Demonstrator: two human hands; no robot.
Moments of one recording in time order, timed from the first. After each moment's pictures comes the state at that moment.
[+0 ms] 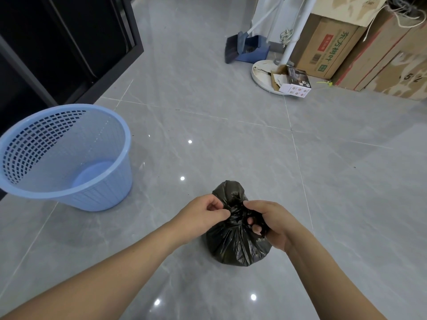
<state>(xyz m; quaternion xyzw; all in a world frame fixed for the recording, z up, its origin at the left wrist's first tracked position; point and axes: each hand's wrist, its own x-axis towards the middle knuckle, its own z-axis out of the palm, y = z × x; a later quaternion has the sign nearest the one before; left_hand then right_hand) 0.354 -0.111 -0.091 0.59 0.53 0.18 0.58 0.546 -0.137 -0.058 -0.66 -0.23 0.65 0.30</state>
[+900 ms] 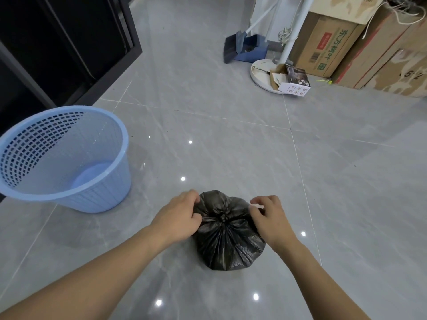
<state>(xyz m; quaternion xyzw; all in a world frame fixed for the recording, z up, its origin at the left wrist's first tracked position) 0.323 -0.104 -0.115 0.76 0.57 0.05 0.32 0.562 -0.147 -0.105 -0.75 -0.53 0.33 0.22</state>
